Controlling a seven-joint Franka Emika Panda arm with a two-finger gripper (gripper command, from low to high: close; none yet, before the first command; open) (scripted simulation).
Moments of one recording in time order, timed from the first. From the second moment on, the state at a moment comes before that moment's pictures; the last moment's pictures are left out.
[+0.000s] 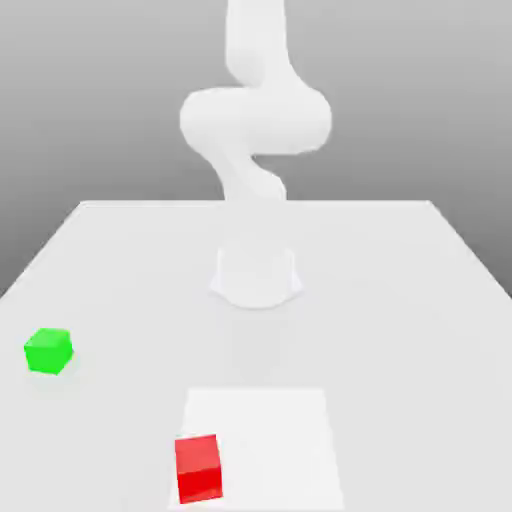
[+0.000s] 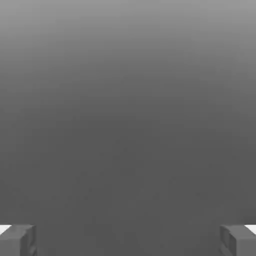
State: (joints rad) arm -0.06 -0.72 0.04 -2.32 -0.02 2.33 0.91
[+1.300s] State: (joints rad) arm -0.33 0.37 0.15 -2.47 -0.18 2.84 2.15
